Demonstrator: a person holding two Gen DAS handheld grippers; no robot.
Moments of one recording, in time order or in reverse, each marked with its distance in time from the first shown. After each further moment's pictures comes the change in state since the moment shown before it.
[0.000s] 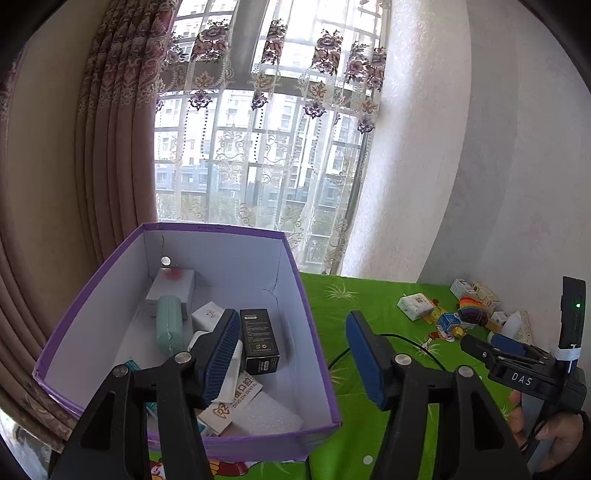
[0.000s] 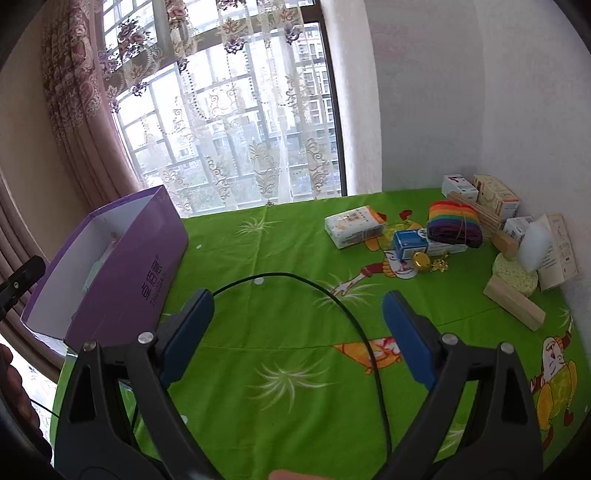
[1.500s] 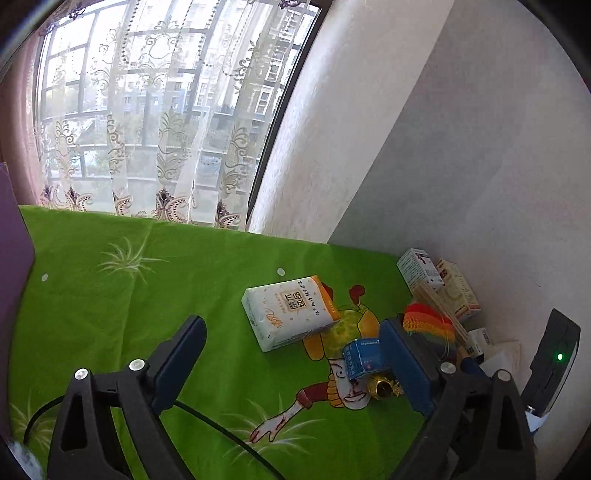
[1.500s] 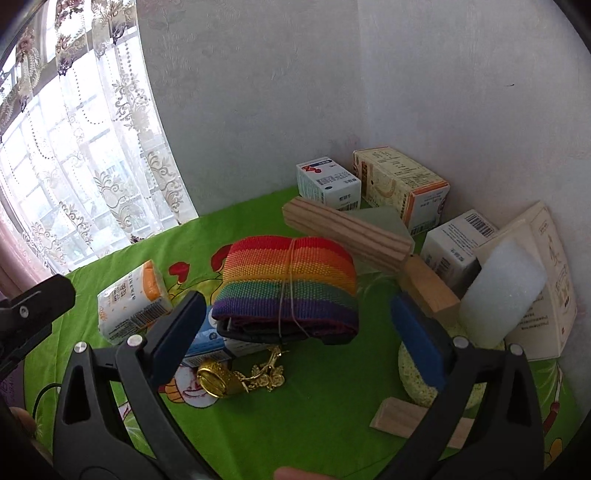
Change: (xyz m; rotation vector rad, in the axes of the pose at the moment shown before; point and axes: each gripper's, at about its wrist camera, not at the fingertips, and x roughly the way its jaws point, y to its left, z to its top) left arm 0.252 -0.220 -0.002 -0.096 0.334 -0.178; right arm 0.126 -0.170 0.043 0.199 0.031 -0.316
